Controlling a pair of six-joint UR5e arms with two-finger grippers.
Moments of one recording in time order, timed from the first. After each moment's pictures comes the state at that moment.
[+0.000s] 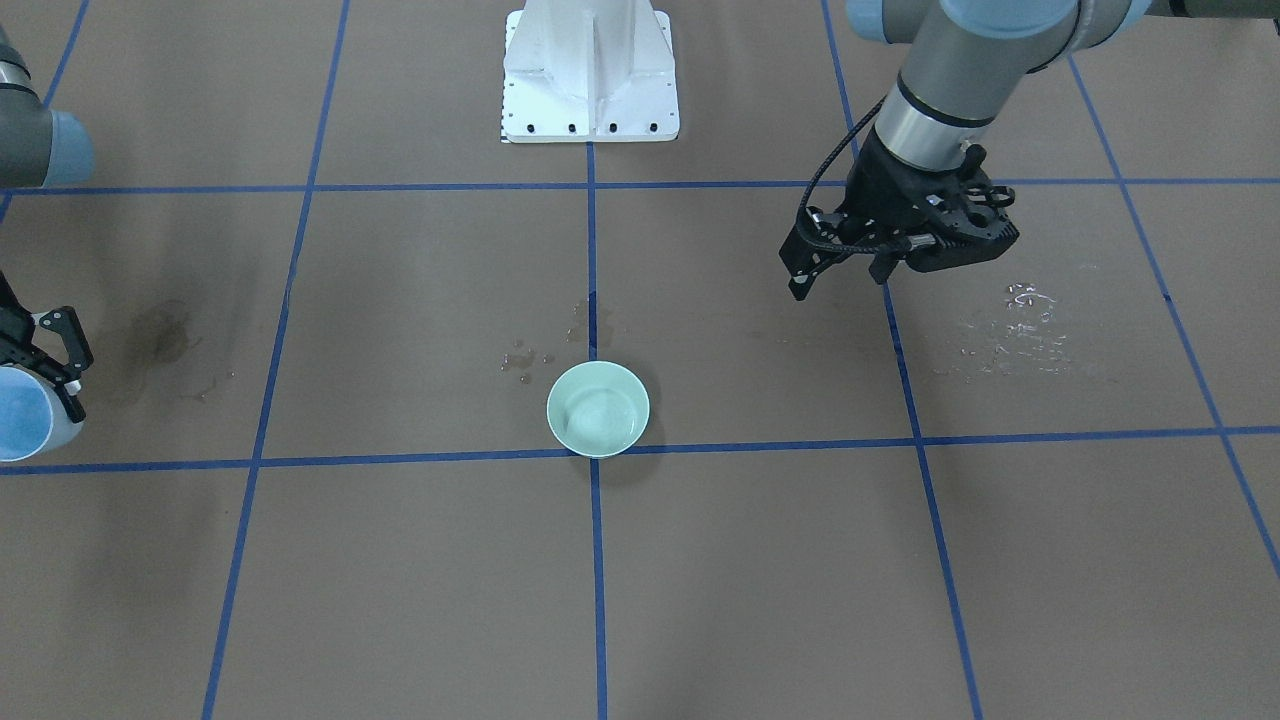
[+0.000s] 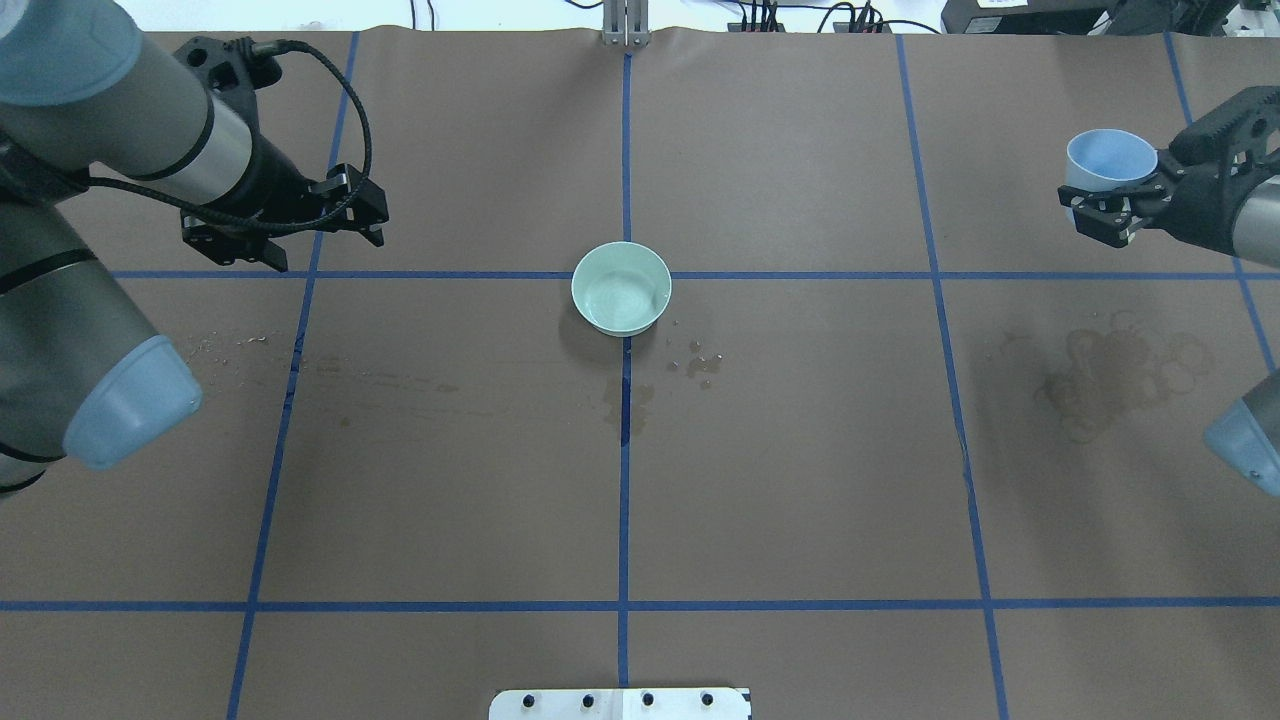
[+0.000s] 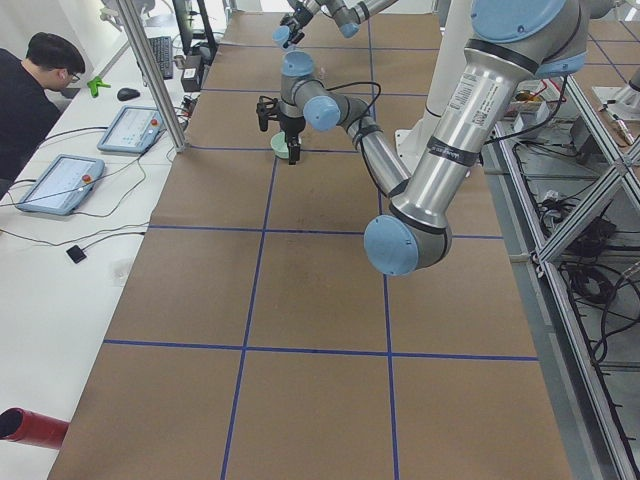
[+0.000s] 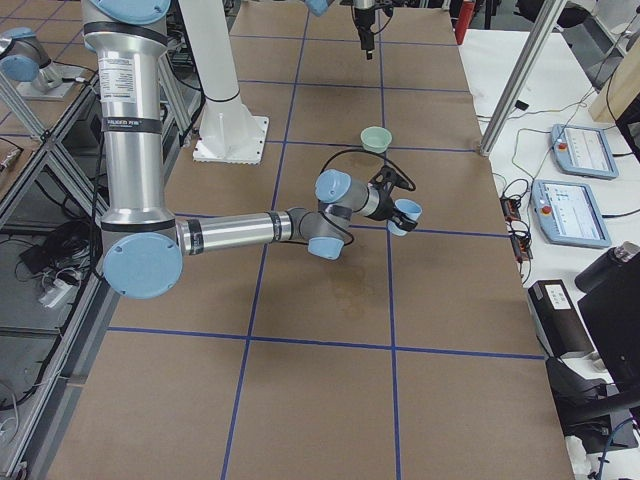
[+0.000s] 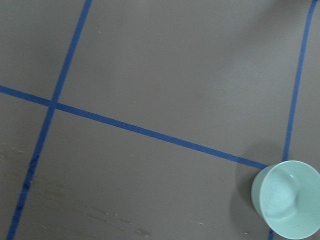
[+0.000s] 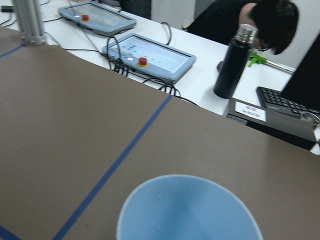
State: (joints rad) left arm -0.87 -2.00 -1.99 -1.50 -2.06 -1.19; right arm 1.00 -1.54 1.65 -0.42 1.76 0.38
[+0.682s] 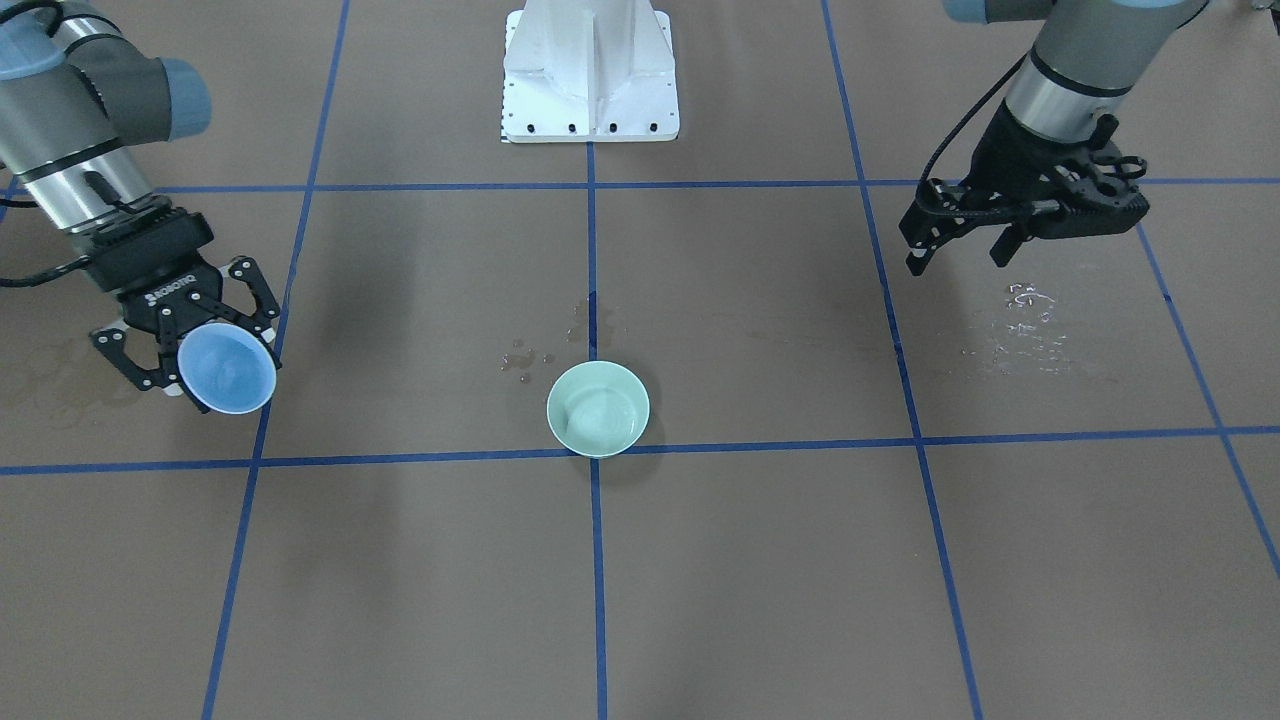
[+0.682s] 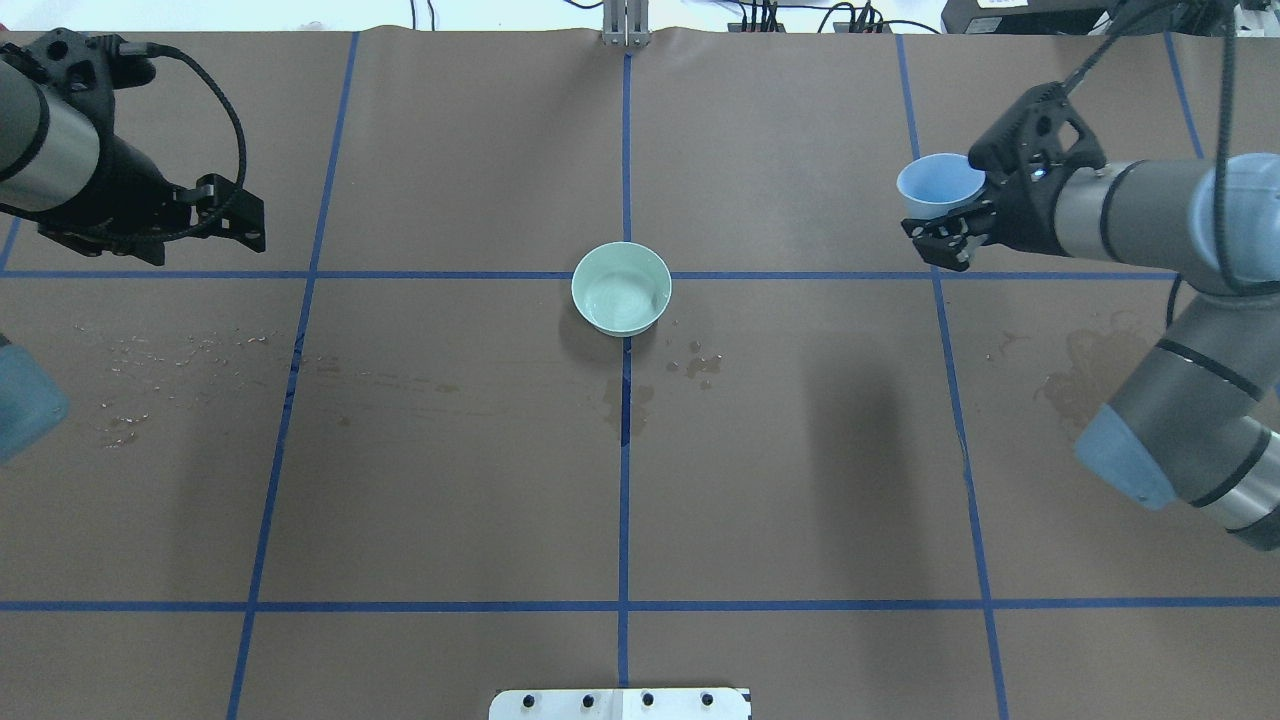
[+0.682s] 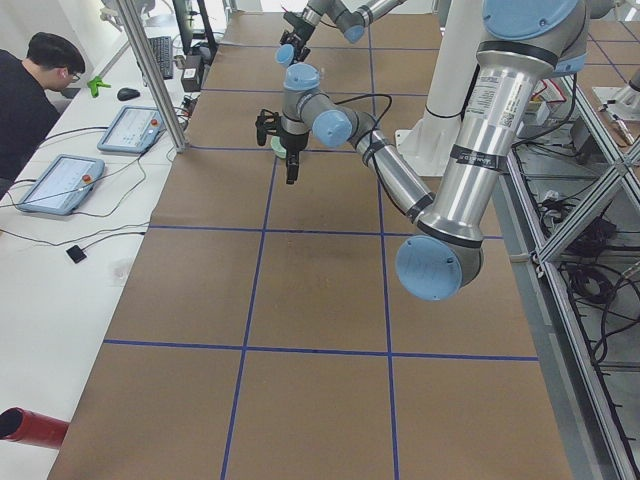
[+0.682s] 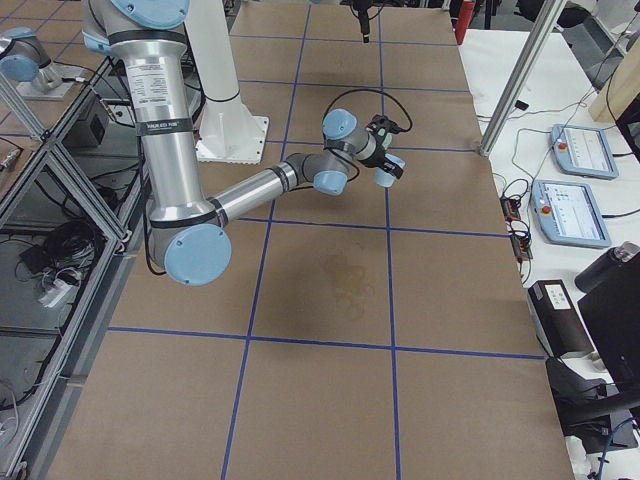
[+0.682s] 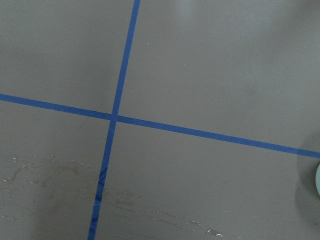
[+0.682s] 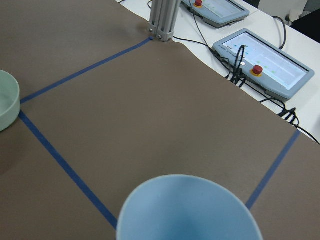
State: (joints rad) left arm -0.96 -1.85 -2.08 -1.50 -2.07 -1.00; right arm 0.82 -1.37 1.82 -0.81 1.76 0.32
